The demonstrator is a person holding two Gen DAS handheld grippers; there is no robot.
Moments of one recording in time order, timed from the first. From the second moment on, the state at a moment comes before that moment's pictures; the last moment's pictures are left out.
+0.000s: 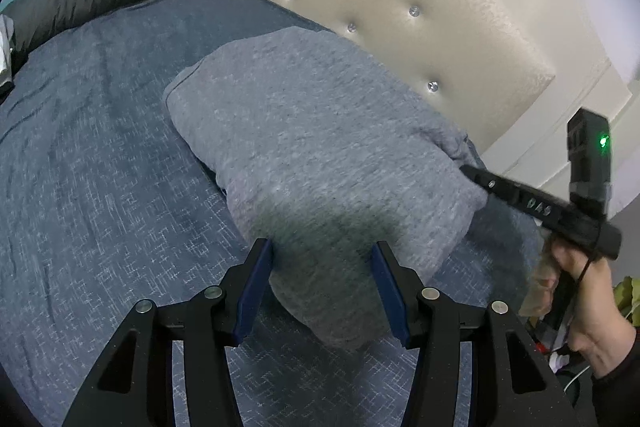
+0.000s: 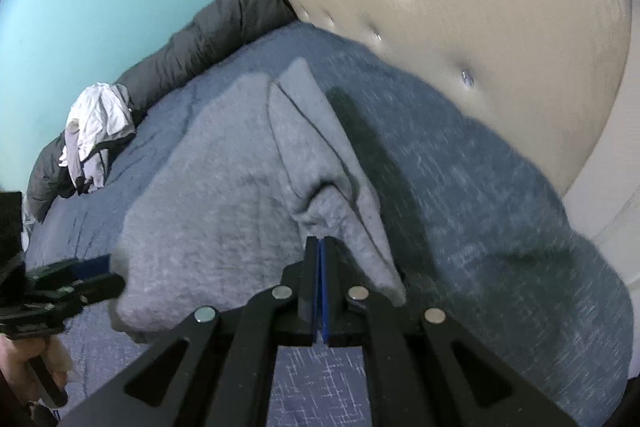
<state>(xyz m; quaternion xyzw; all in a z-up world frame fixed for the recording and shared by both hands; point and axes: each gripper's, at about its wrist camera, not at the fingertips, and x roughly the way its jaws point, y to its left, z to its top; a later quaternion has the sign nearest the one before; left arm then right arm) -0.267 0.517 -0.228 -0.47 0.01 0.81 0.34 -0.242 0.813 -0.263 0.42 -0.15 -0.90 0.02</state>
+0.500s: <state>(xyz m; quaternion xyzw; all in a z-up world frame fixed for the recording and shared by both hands) -0.242 0.492 -0.183 -0.45 -0.01 0.82 0.34 -0.197 0.792 -0.211 0.37 -0.14 -0.92 -0.01</state>
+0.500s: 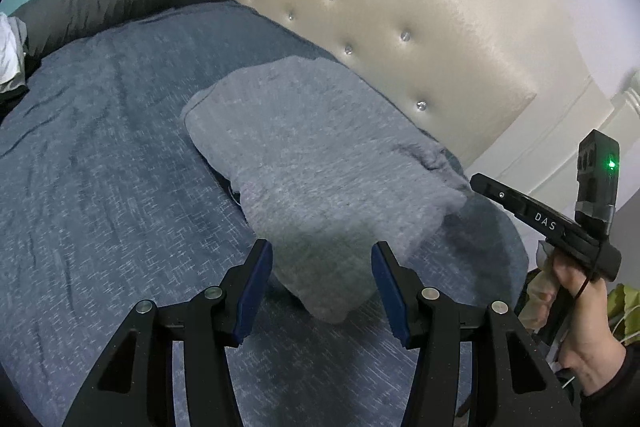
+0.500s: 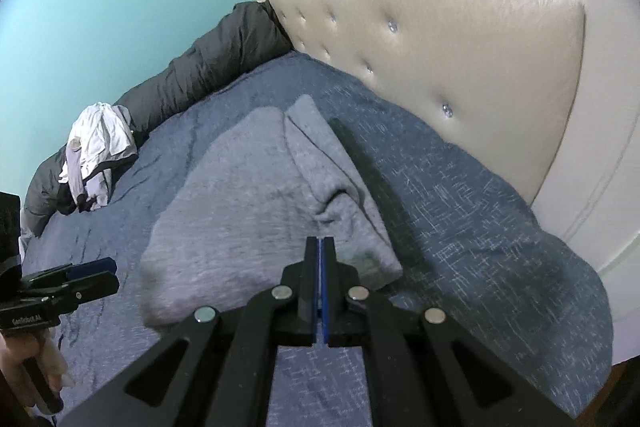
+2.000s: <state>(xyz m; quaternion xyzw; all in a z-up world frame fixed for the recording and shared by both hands) -0.077 0.403 -0.038 -0.37 0.00 0.86 0.35 -0.008 0.683 -0.068 0.29 -0.14 -0.94 -0.03</state>
